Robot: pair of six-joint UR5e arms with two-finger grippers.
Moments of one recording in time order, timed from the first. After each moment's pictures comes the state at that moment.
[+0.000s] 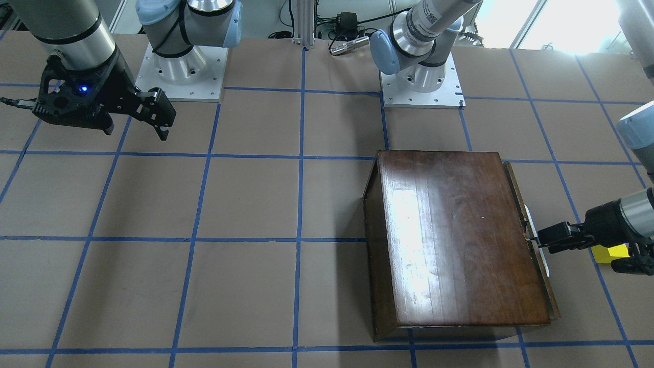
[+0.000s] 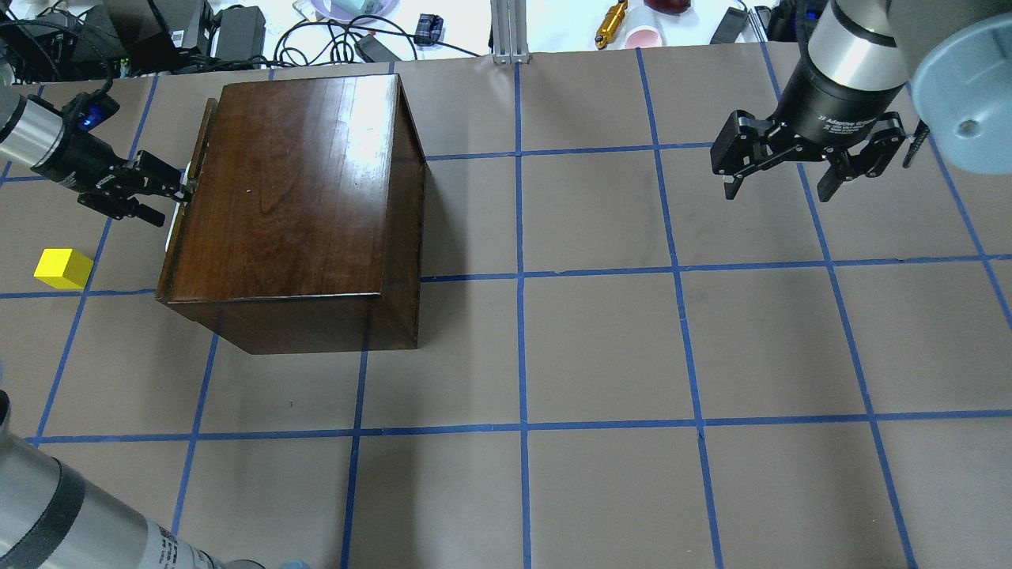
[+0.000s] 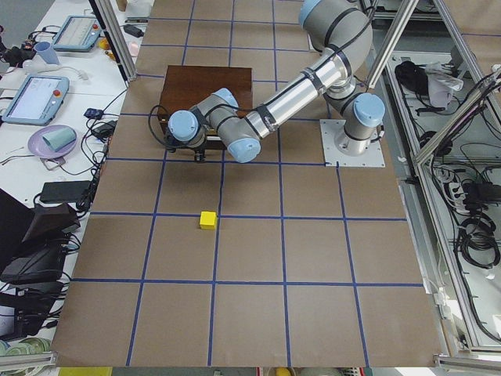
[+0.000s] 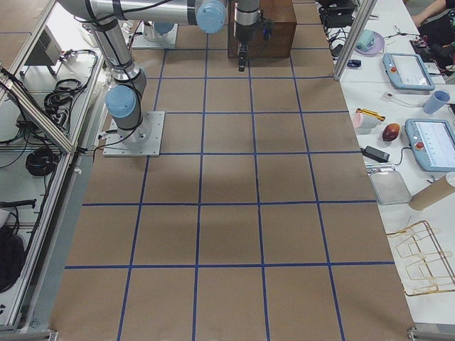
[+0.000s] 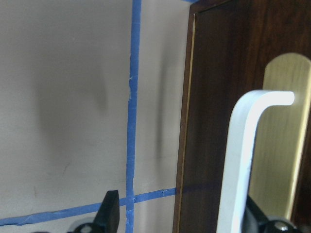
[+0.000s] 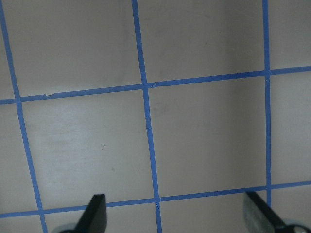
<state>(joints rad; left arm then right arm) -1.01 -2.05 -1.49 -1.43 1.23 0.55 1.52 -1.59 1.63 -1.60 -1.59 0.04</state>
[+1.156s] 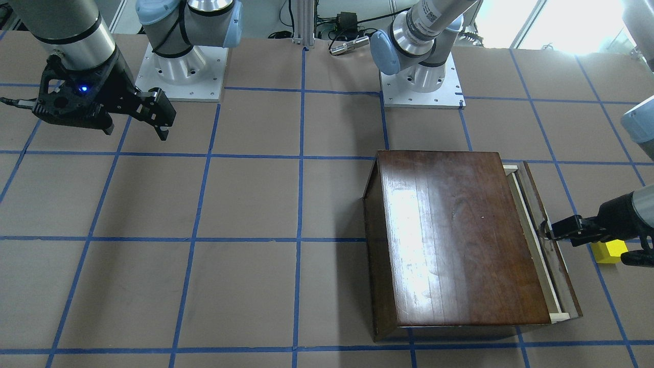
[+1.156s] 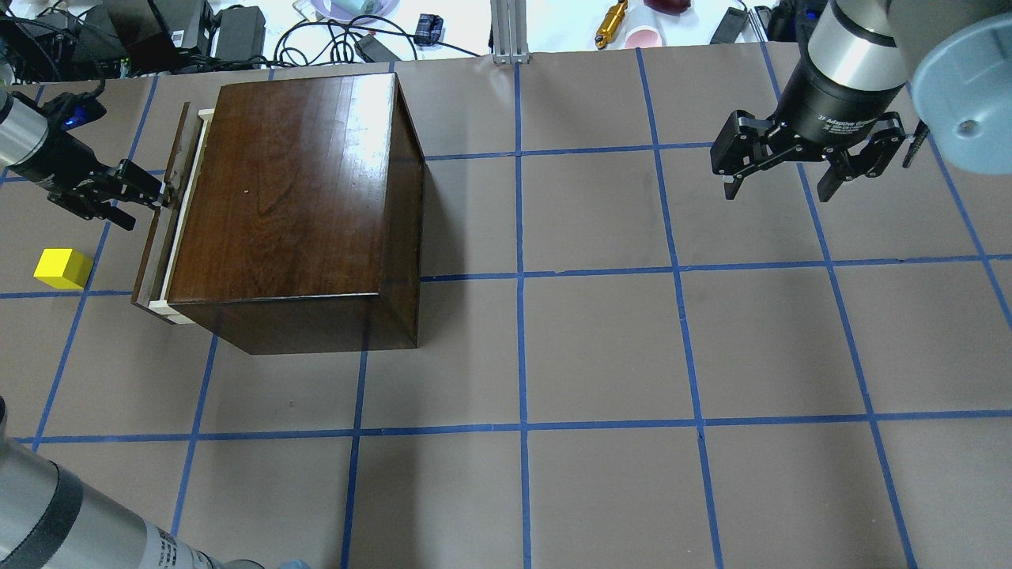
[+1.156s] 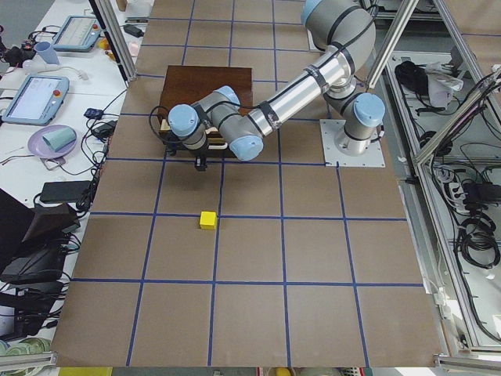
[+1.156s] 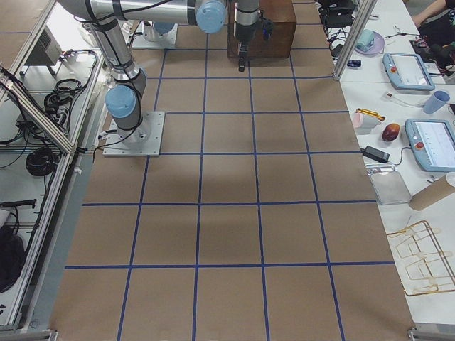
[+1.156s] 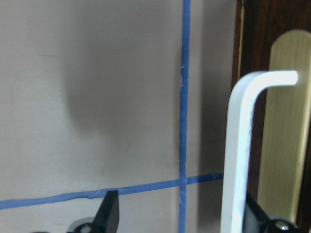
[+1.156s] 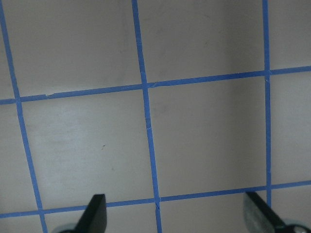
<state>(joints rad) -1.00 -2.03 -1.48 -1.39 1.40 0.58 1.52 -1.59 1.63 -1.60 -1.59 0.04</state>
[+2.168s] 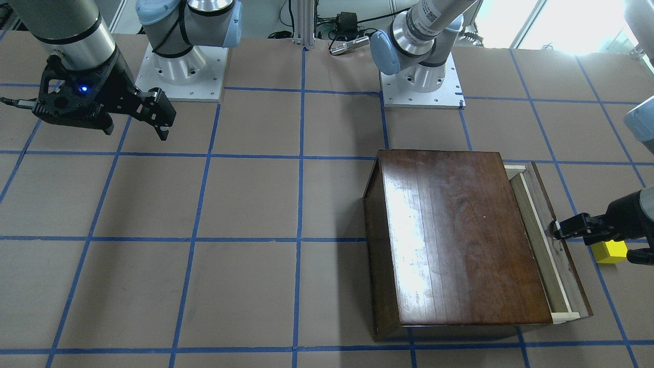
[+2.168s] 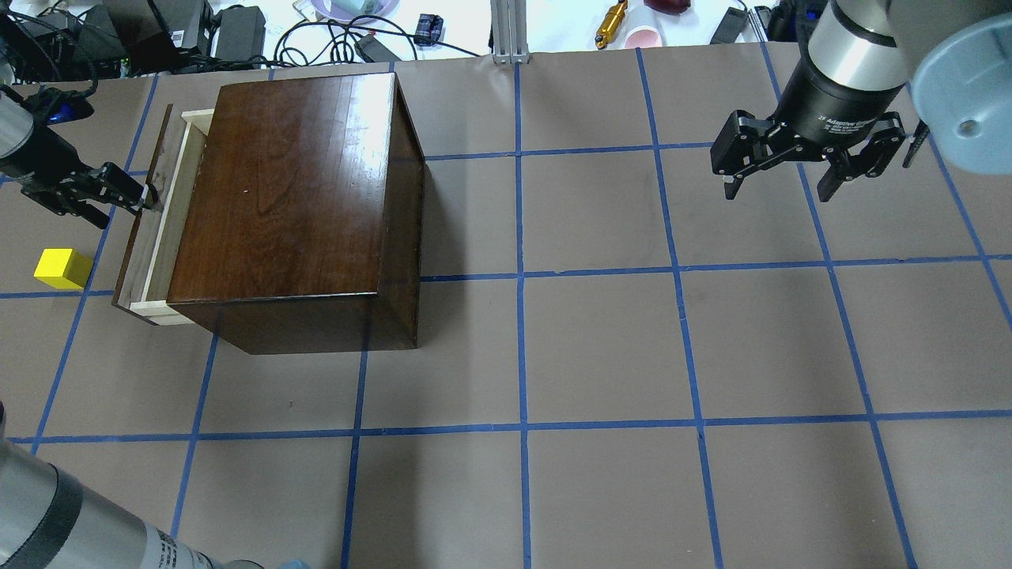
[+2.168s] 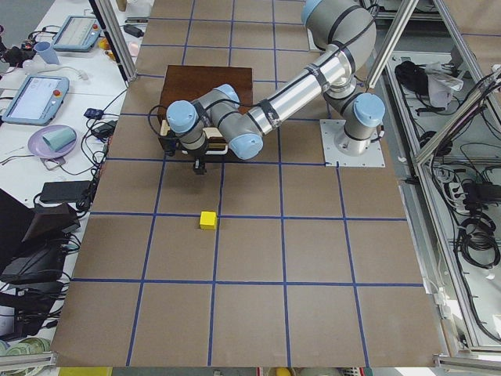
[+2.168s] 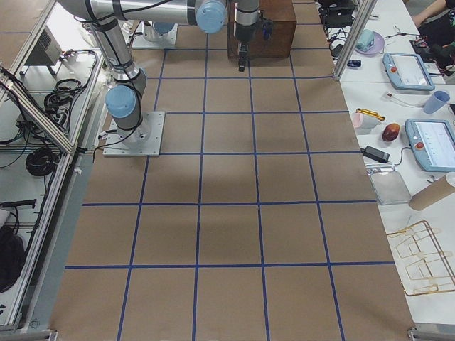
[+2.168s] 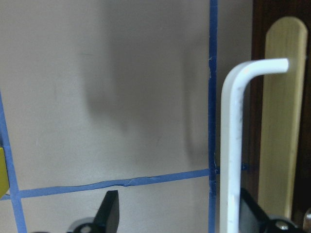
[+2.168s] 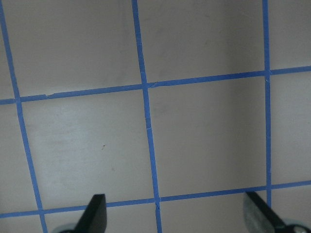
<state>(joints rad) -1.00 -2.02 -1.47 -1.37 1.46 0.61 1.52 -1.59 1.63 -1.60 -1.59 0.04</state>
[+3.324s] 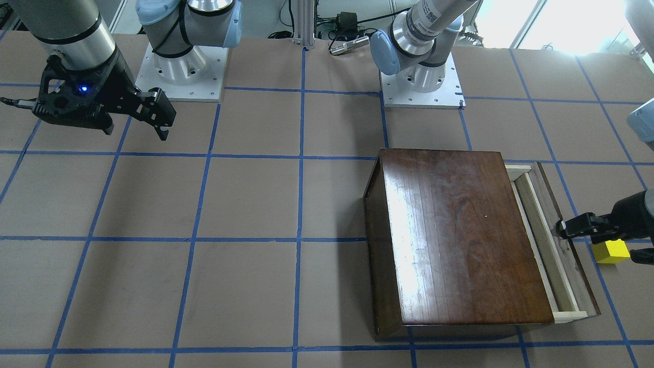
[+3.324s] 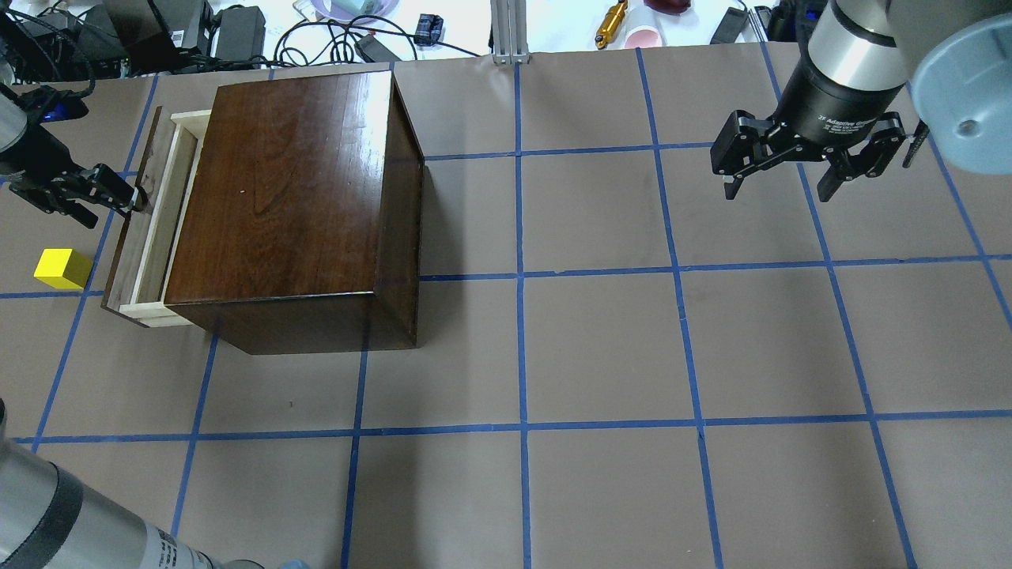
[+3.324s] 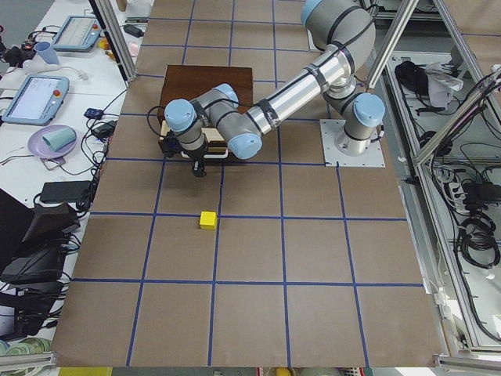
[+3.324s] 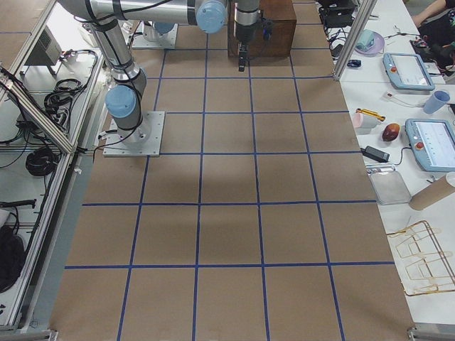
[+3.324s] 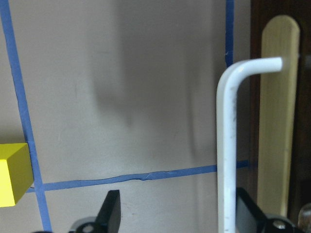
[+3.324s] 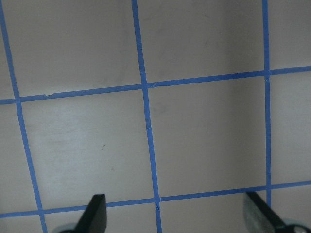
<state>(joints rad) -1.00 -2.03 -1.45 -1.37 1.52 0.63 1.52 -1.59 1.63 -1.60 -1.59 0.04</state>
